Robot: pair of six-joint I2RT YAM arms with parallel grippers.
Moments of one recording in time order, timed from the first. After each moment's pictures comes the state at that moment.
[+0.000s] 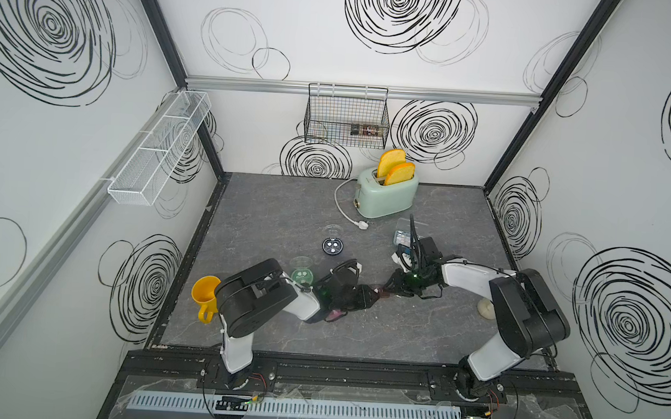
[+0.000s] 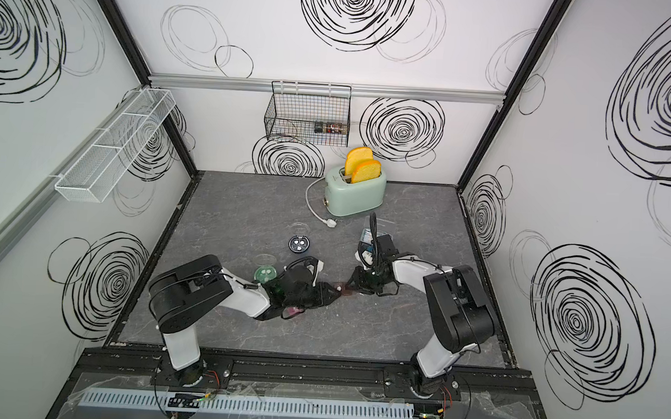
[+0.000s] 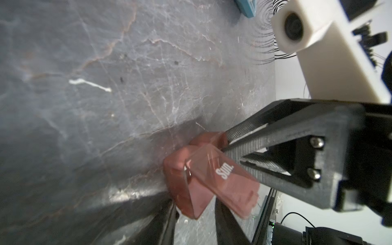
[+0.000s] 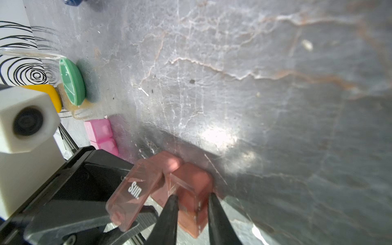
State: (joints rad) left arm -0.89 1.85 0.63 0.63 0.24 -1.11; right arm 0.39 1.64 0.77 -0.39 -0.60 0.36
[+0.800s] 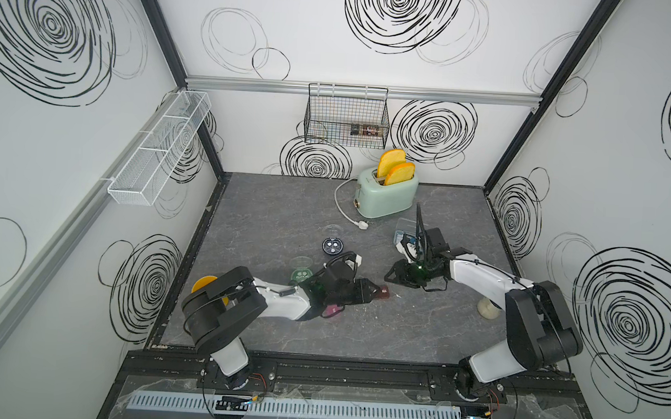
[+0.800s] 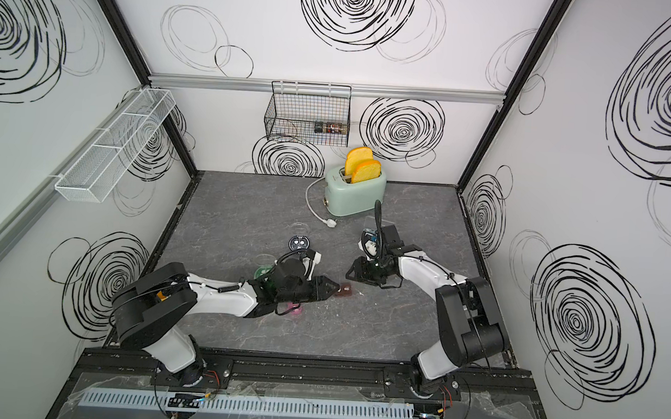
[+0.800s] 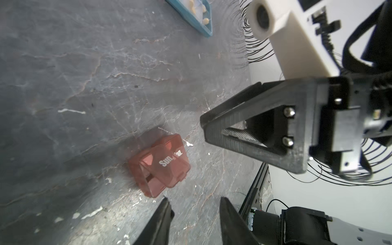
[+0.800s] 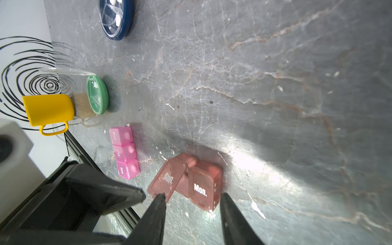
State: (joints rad) left arm -0.87 1.64 0.63 0.48 0.24 -1.03; right arm 0.36 1.54 0.85 -0.51 -0.57 0.34
